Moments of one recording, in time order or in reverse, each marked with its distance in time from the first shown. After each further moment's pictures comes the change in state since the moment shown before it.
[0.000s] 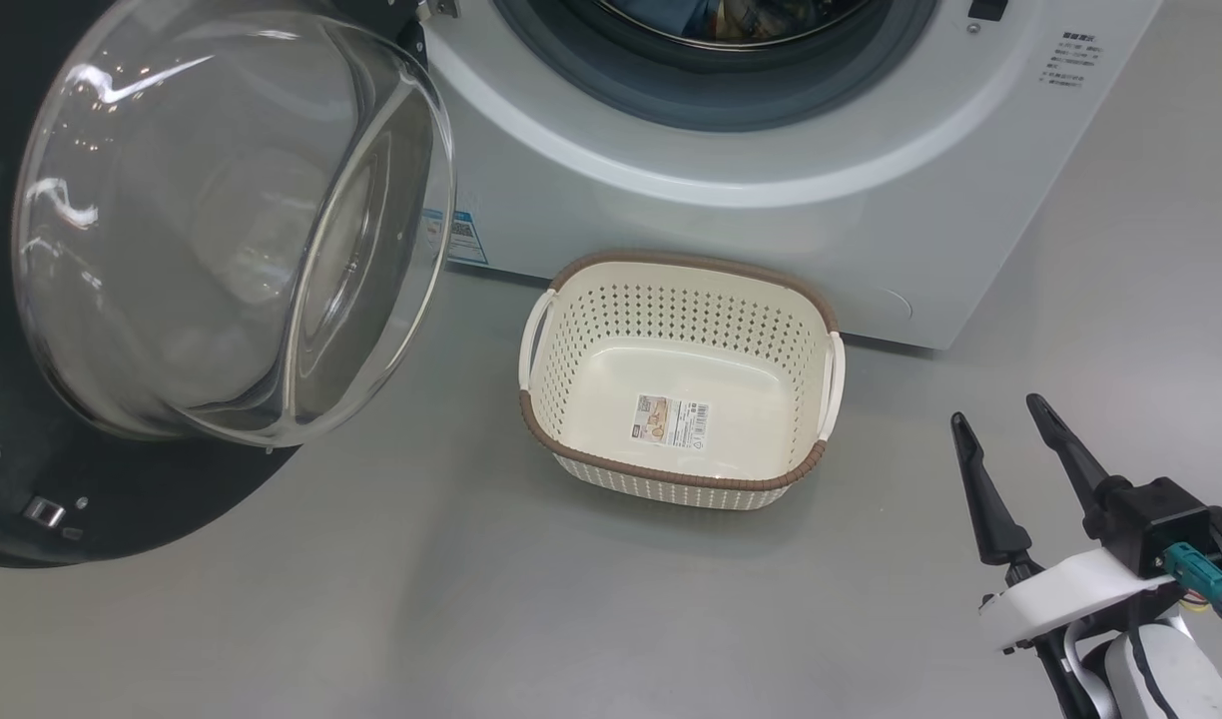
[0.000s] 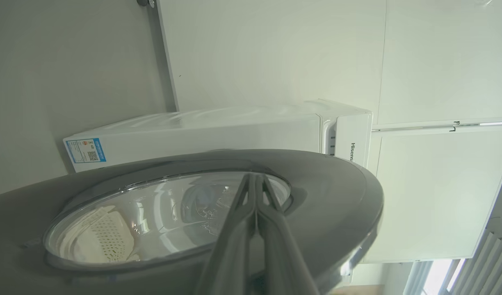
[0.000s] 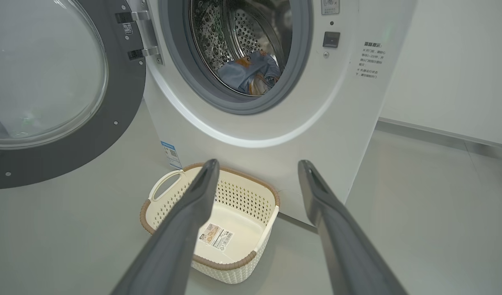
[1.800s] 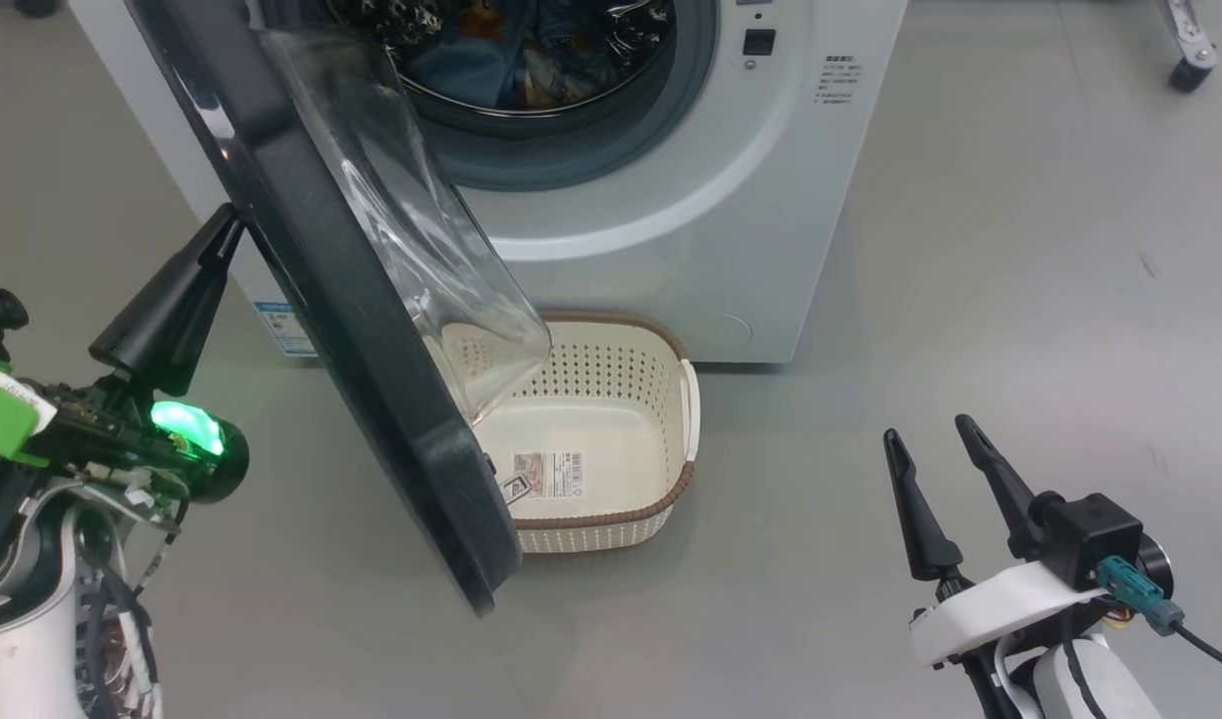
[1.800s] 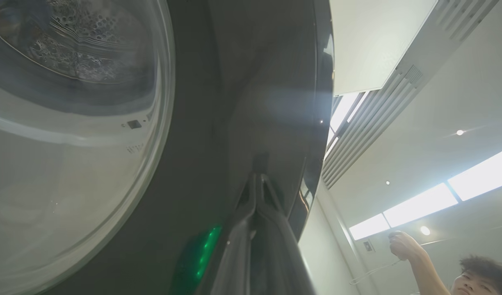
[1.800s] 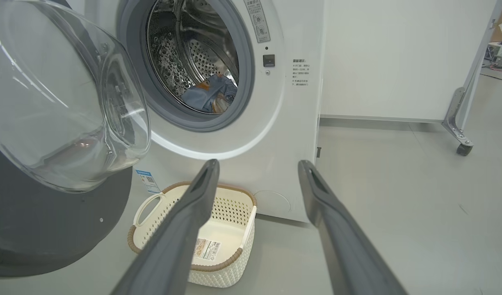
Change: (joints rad) left arm 0.127 -0.369 -0.280 -0.553 -0.032 0.035 0.016; right arm 0.002 0.117 0.027 0.023 0.018 0.000 0.000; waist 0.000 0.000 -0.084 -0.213
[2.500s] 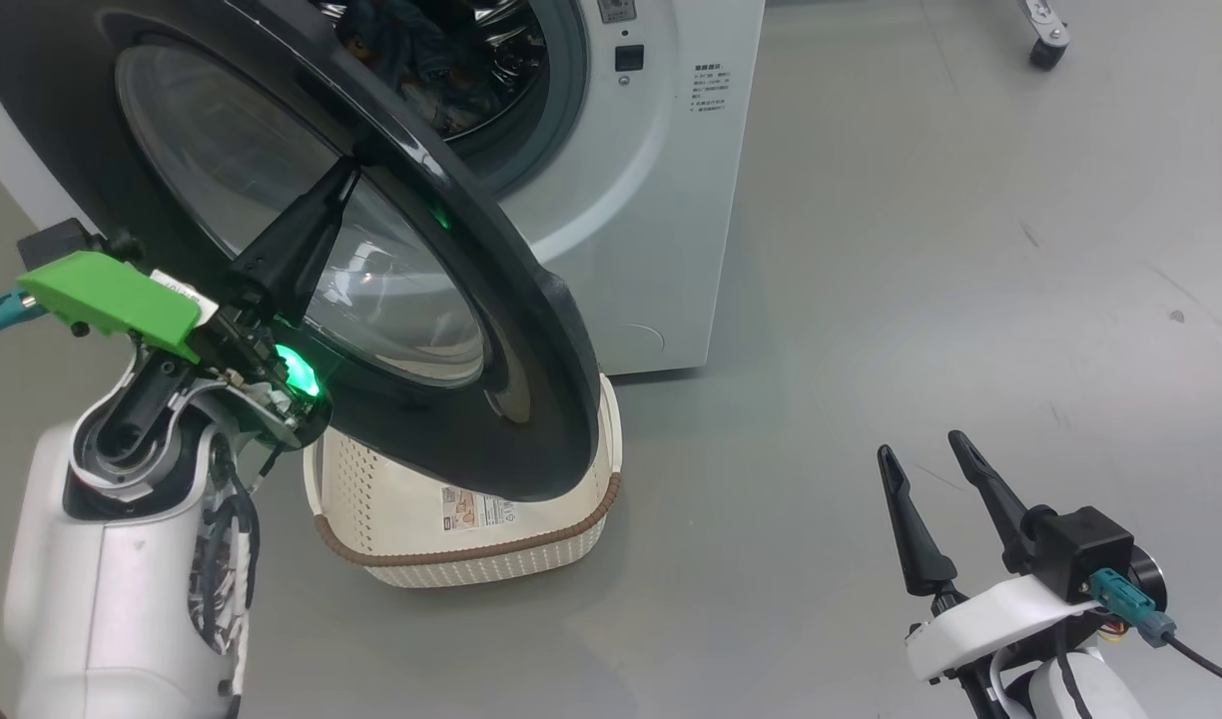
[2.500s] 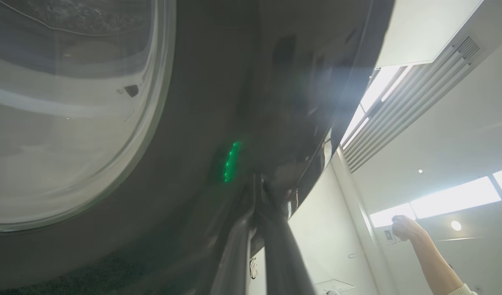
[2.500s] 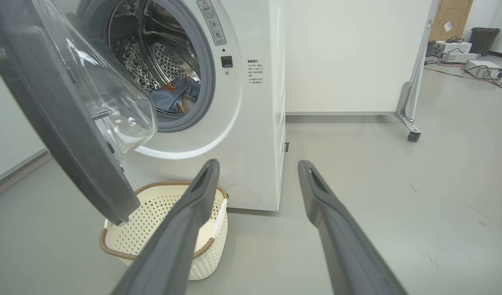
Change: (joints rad) left arm -0.155 -0.007 -0.204 0.185 0.098 0.027 -0.199; right arm 0.019 -0.001 0.011 0.004 0.000 0.000 0.000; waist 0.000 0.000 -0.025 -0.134
